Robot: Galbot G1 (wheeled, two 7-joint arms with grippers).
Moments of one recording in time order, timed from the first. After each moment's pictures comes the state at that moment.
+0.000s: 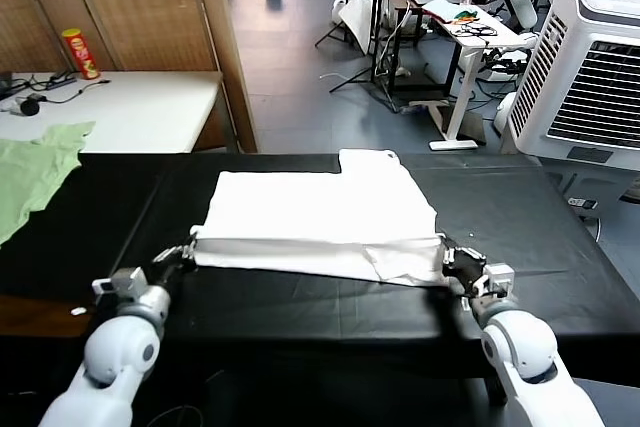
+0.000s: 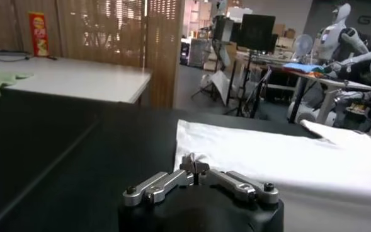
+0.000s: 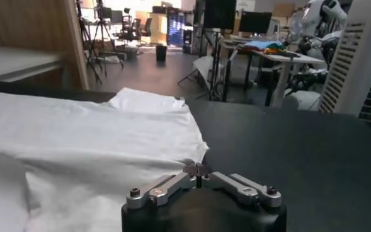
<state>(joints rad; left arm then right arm) 1.21 -1.10 -0.52 -1.81 -0.62 0.34 -0.16 -1.11 1.14 0.44 1.72 0.39 -0.33 -0.01</state>
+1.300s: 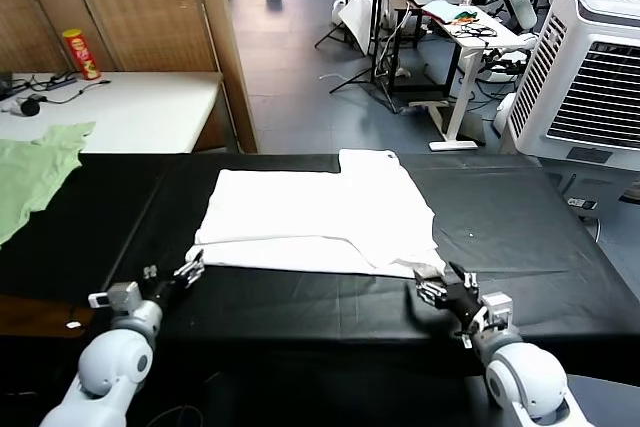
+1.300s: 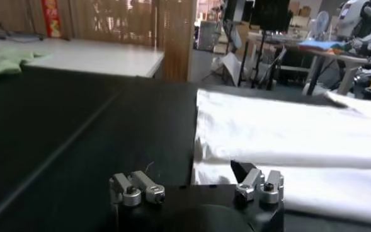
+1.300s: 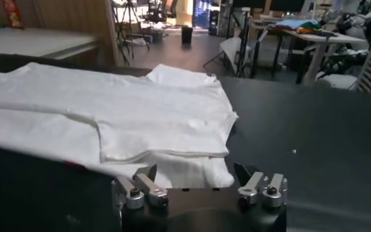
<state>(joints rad) 1.30 -1.09 -0.57 -1.79 -0.64 0.34 -0.13 -1.37 1.15 0.49 1.97 0.34 -0.46 -0.03</state>
